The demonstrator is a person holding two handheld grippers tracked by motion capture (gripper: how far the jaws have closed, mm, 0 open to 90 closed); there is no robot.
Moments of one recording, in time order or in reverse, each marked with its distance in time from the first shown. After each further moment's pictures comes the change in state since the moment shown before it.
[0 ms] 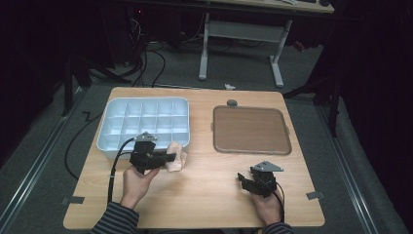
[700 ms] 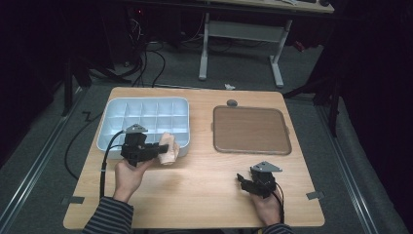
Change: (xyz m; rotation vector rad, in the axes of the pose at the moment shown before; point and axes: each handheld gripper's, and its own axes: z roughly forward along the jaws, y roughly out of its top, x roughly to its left) left arm 0.010 0.019 -0.025 -0.037 0.049 -0.007; right arm 0.002 0.000 0.000 0.007 -0.010 -0.022
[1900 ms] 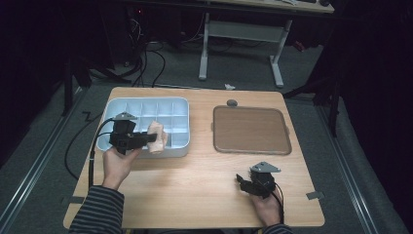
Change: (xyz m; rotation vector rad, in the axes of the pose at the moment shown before) left arm 0.027 0.022 -0.018 0.019 0.085 0.005; right arm 0.002 0.000 0.001 0.006 -0.006 -0.021
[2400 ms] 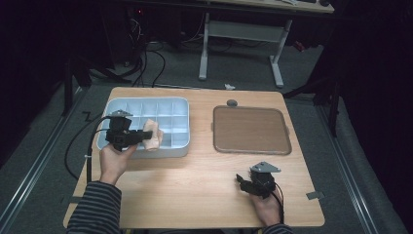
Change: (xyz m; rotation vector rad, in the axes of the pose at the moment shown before) left arm 0.020 0.002 0.002 0.004 0.013 -0.040; right arm 0.000 0.000 0.000 0.000 0.000 0.000
